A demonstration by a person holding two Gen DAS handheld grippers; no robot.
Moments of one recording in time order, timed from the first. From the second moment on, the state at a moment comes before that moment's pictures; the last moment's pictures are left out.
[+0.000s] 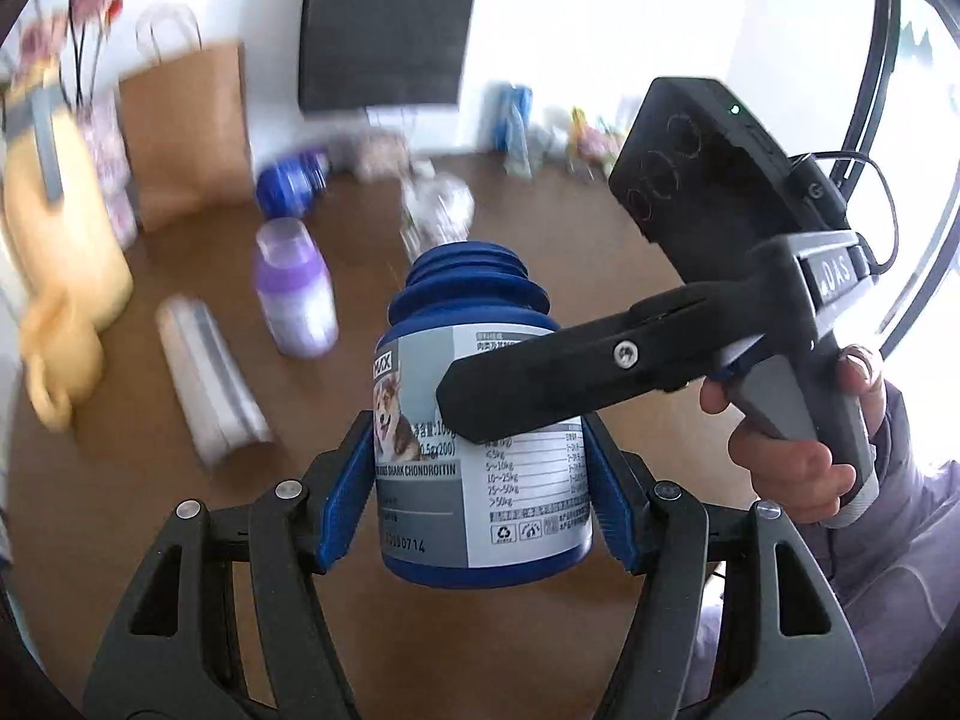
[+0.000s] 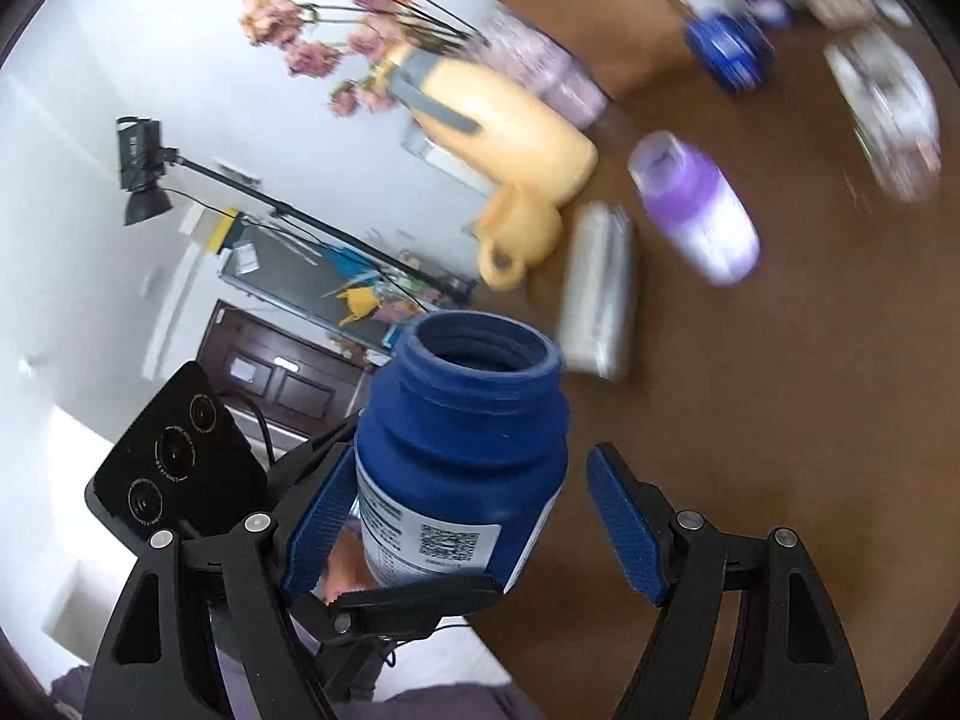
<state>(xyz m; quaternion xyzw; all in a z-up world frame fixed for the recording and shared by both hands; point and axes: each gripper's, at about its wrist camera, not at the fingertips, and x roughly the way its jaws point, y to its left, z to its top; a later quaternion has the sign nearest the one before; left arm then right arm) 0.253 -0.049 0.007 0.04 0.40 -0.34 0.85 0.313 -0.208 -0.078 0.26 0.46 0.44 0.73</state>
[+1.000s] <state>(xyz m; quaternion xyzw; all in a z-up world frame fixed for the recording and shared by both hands) 0.140 -0.037 -0.083 -0.01 0.34 -0.25 0.91 0.172 -0.137 -0.122 -0.10 0.32 0.20 0.92</state>
